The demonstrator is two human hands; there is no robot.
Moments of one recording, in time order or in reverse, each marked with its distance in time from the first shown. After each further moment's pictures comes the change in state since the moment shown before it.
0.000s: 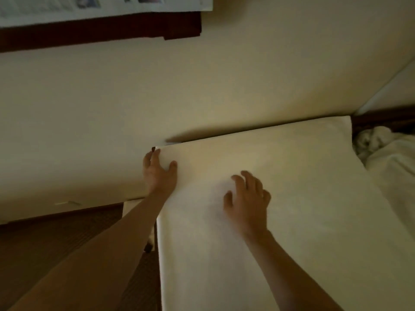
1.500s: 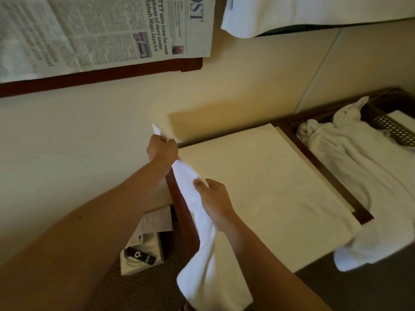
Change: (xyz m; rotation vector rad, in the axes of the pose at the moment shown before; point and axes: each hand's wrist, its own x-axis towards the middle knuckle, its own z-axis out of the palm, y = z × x) left_hand -0.025 0.083 -0.122 -0.273 -0.145 -0.051; right_hand -0.120 -0.167 -0.076 0.928 -0.099 0.400
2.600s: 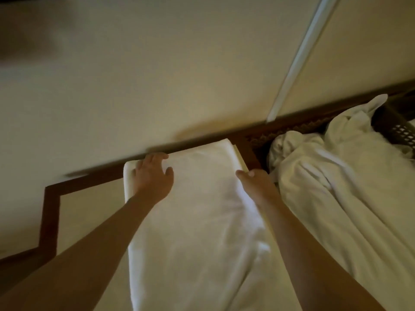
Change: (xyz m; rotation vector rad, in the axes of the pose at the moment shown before) left_hand -0.002 0.037 0.304 0.718 -0.133 0.358; right_hand 0.320 0.098 -0.351 -0.370 0.090 0.187
